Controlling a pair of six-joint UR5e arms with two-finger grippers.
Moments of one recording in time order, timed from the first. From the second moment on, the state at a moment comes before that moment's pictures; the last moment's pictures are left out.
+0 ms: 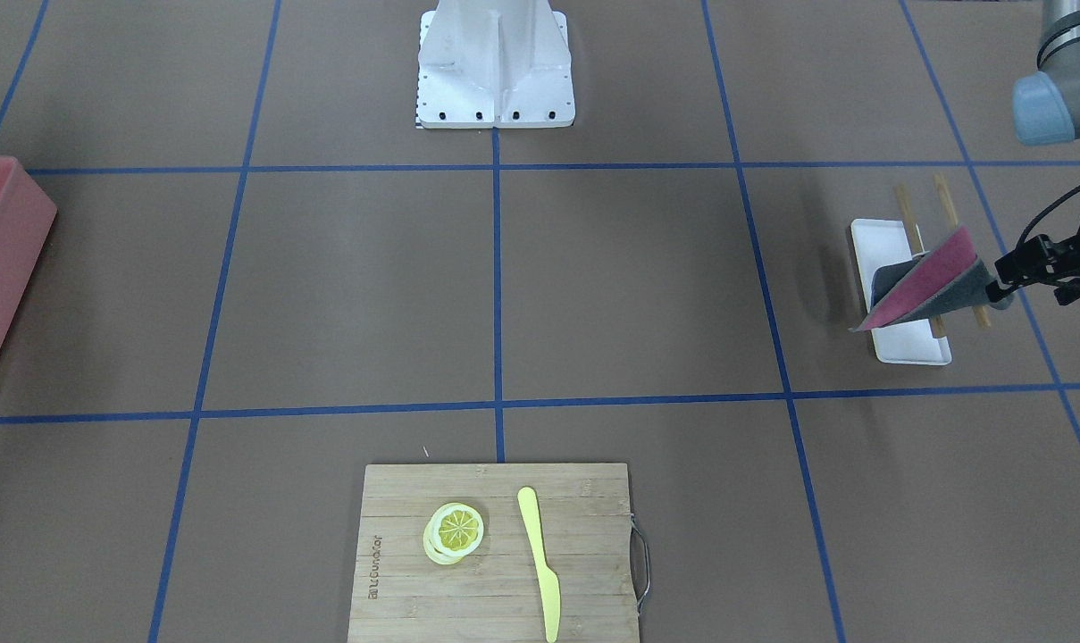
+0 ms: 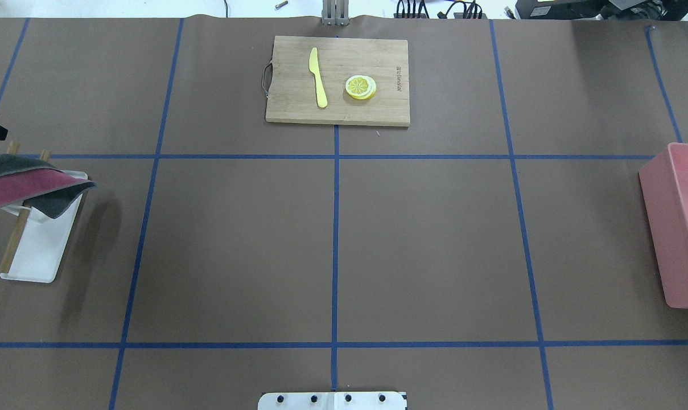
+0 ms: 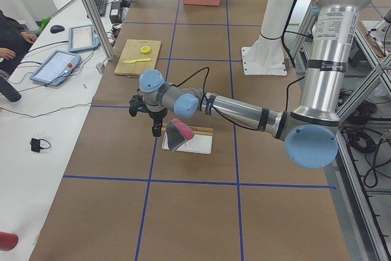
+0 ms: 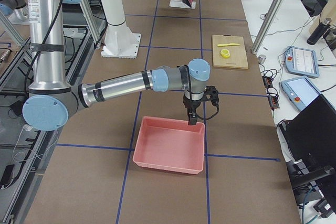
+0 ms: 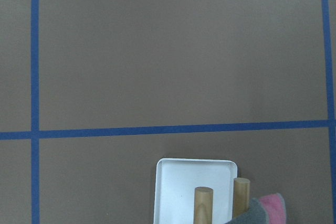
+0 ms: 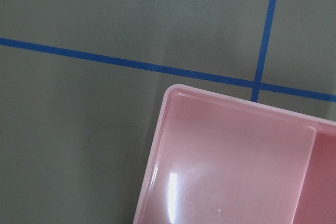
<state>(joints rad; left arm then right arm) -1.27 -1.69 -1.68 -1.75 -2.37 -0.45 1.41 -1.57 1.85 -1.71 2.30 0.05</state>
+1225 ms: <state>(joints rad) -1.22 -1.66 -1.68 -1.80 -2.37 -0.44 1.41 -1.54 1.85 -1.71 2.31 0.09</state>
